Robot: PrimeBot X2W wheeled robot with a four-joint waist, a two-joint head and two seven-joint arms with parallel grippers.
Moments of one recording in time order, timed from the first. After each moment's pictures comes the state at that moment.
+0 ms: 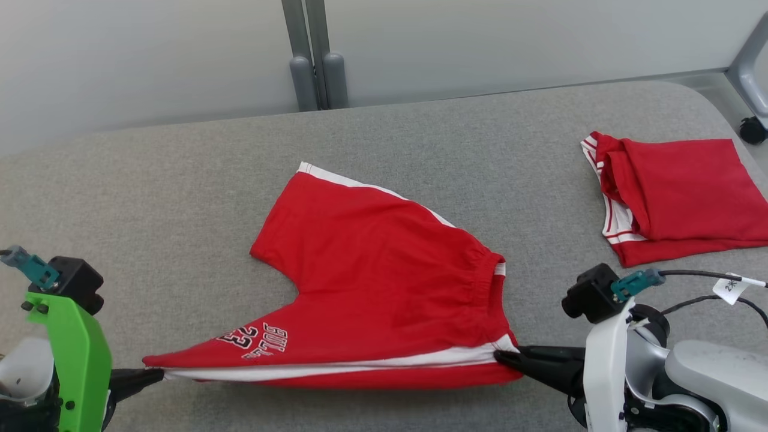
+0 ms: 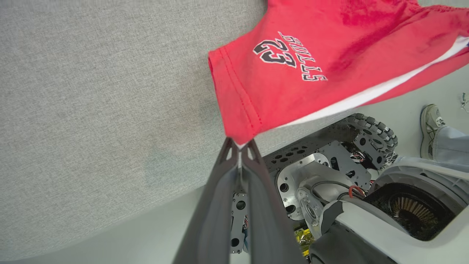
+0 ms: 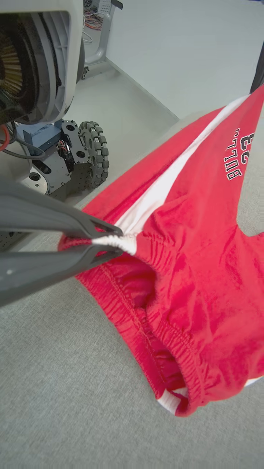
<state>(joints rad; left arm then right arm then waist) -0.60 1.19 -1.03 -0.23 -1.55 0.09 0.68 -0.63 -0.85 1.25 -0.10 1.23 0.13 0.15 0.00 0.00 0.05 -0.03</state>
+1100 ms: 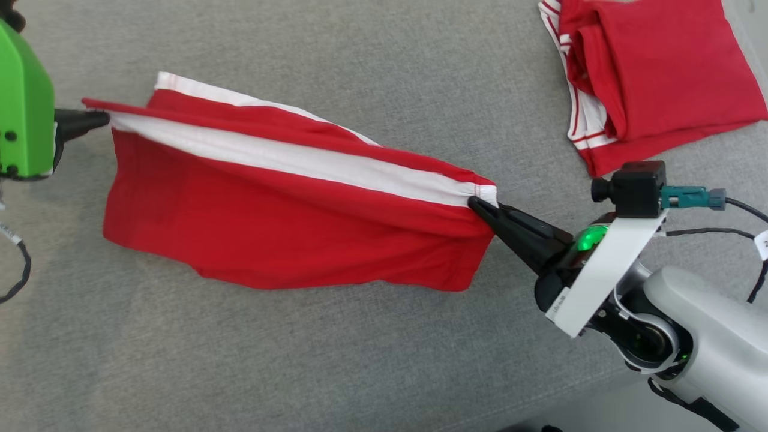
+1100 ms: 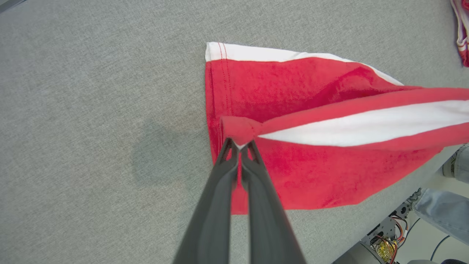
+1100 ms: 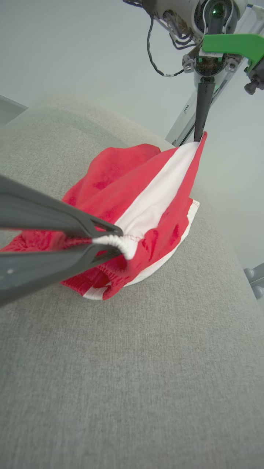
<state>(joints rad) -1.19 0.92 -0.92 0.15 -1.37 0.04 0.98 -0.60 -0.63 0.86 -0.05 1.23 0.13 -0.06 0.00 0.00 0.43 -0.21</state>
